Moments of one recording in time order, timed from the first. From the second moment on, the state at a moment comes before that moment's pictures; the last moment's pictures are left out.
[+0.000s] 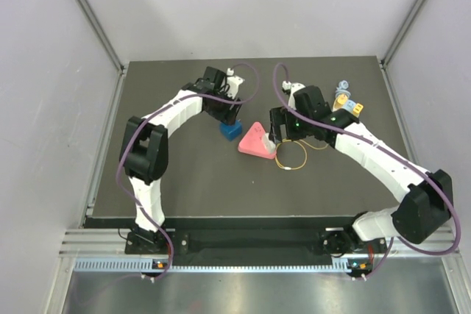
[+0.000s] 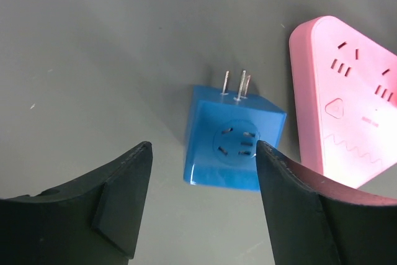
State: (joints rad) left arm -0.41 1.96 1.56 -0.56 0.21 0.16; right arm 0.58 1.37 1.17 -0.61 -0.04 0.29
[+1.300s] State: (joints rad) left arm -0.40 2.04 1.80 -0.78 0.31 -0.44; right arm 0.64 1.21 1.05 -0.35 0.19 0.09
